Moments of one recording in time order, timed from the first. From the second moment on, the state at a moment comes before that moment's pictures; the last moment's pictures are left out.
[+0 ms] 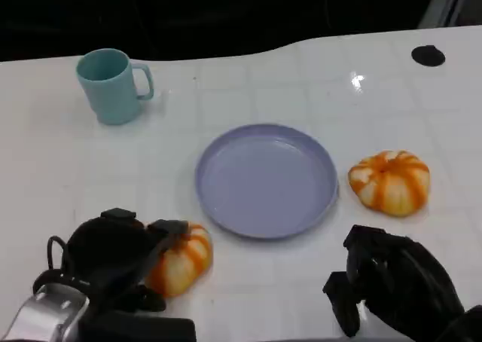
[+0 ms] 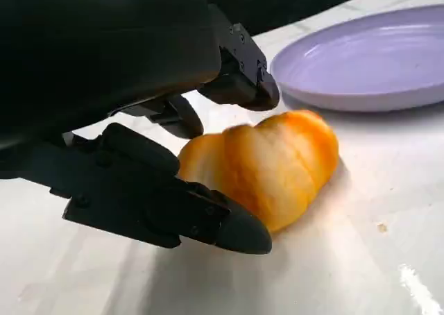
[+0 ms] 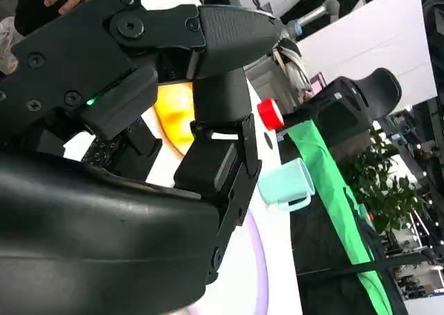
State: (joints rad) left arm -0.10 0.38 -0.29 0.11 1.03 -0.12 -0.09; right arm 0.05 0.02 -0.02 0.09 0.44 0.10 0.63
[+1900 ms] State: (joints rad) left arm -0.19 0.35 -0.34 0.23 0.90 -0.08 0.57; right arm 0.06 0.02 -0.01 0.08 0.43 0.10 0.62
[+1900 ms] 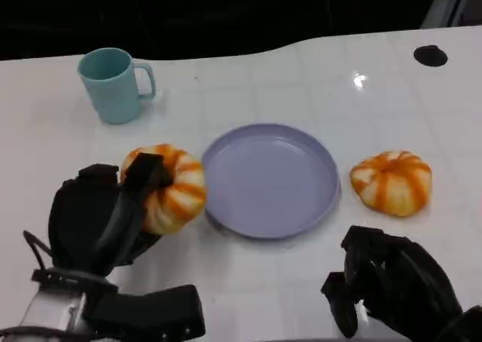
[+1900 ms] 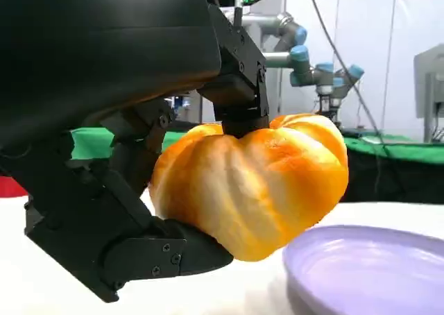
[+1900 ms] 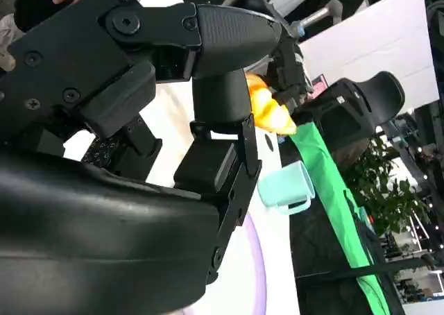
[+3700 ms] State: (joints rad) left arm -0.78 0.15 -0.56 0.98 0.77 -0.28 0.20; right arm 0.05 0.02 -0.03 0.09 0.45 0.12 0.64
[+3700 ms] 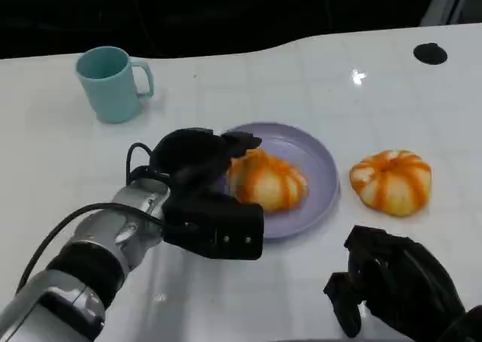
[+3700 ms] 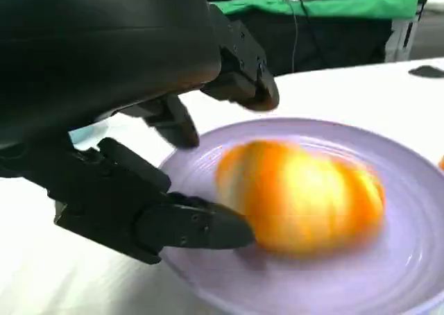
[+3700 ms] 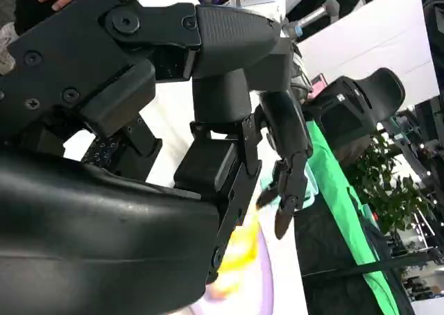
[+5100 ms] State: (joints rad) left arm -0.18 0.15 -0.20 0.35 -0.05 -0.52 -0.24; right arm 0.08 0.00 -0.02 0.05 0.45 0.13 0.63
